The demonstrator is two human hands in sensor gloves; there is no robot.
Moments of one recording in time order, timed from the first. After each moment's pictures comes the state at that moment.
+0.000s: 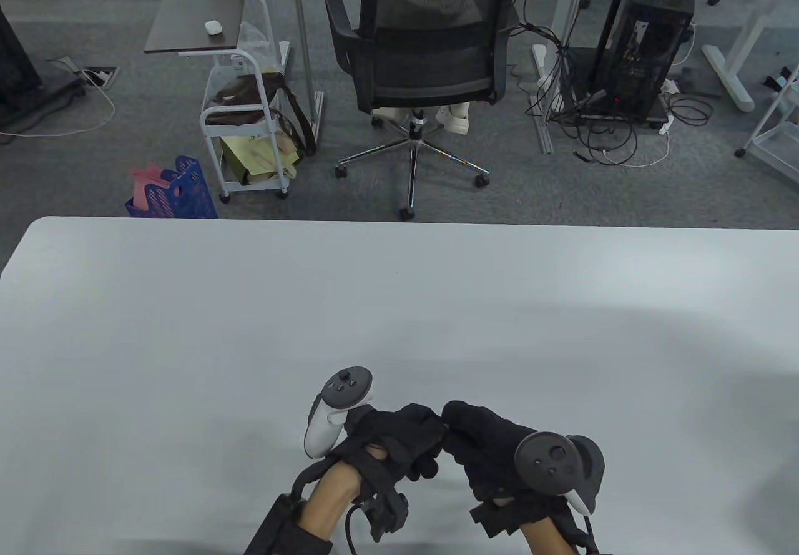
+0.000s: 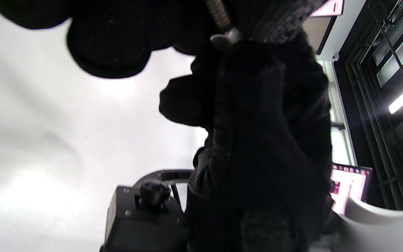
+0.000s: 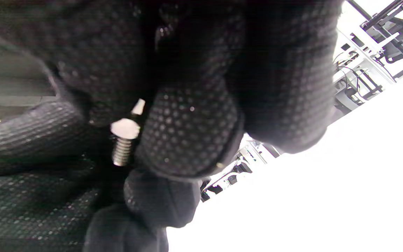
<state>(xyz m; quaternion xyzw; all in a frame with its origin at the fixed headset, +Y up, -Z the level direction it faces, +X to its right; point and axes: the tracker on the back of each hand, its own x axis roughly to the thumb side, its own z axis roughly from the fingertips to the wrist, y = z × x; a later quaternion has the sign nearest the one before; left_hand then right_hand) -0.070 -0.732 -0.326 -0.34 -0.19 0.63 0.67 0.143 -0.685 -0.276 0.18 -0.16 0.90 0.36</state>
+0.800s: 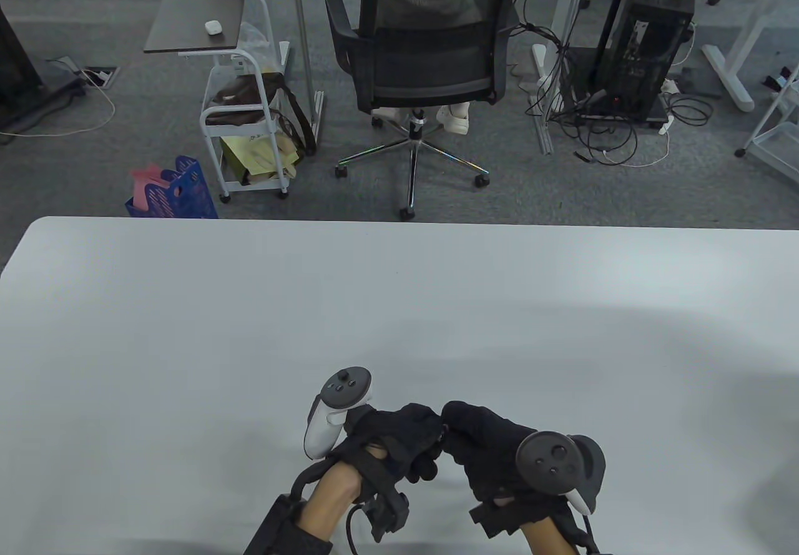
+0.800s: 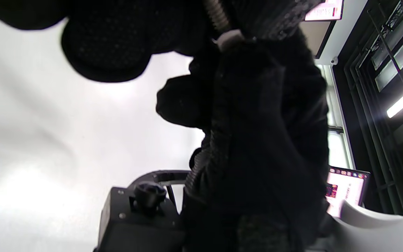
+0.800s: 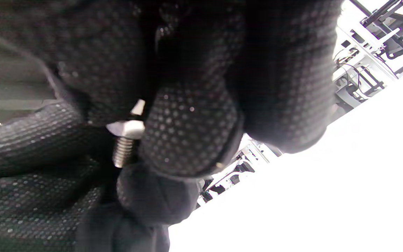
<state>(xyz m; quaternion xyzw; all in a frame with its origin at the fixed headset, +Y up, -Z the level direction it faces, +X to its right) -0.070 -0.728 -0.325 -0.34 -0.19 0.63 0.67 0.143 -0.686 -0.276 0.18 -0.16 0.90 0.37</state>
